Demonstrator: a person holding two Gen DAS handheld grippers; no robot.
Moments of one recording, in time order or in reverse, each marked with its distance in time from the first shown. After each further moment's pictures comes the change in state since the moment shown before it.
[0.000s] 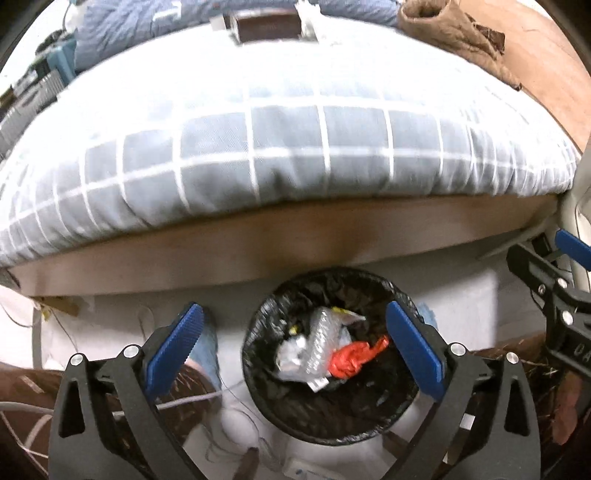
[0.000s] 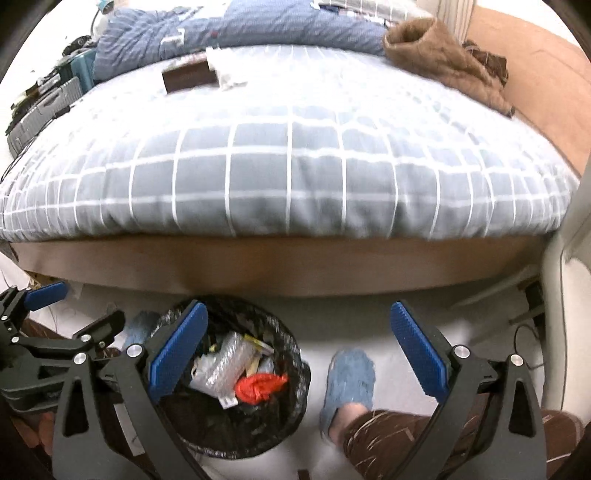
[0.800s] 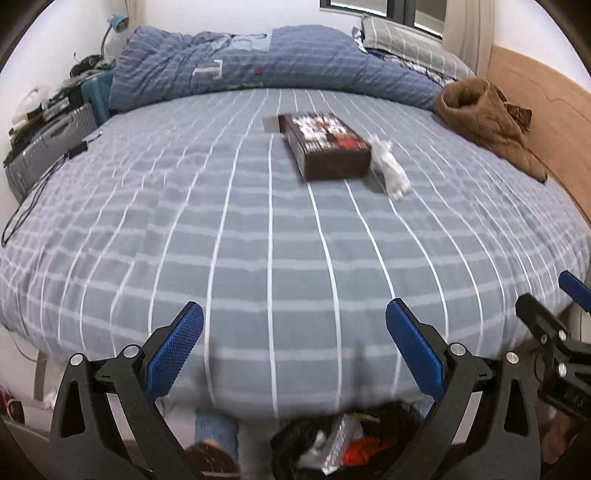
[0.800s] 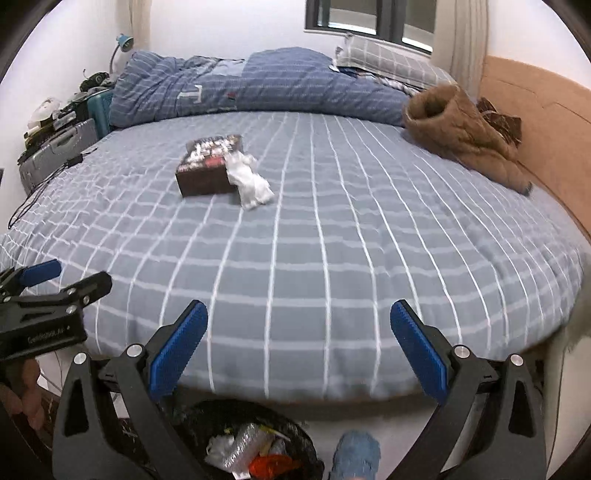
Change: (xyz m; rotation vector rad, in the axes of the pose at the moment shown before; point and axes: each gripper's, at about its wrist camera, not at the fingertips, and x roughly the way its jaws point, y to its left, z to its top) left arm -0.030 0.061 0.133 -0.097 -0.238 0.052; right arm 0.003 0.031 0.122 -0.051 -0.198 0.057
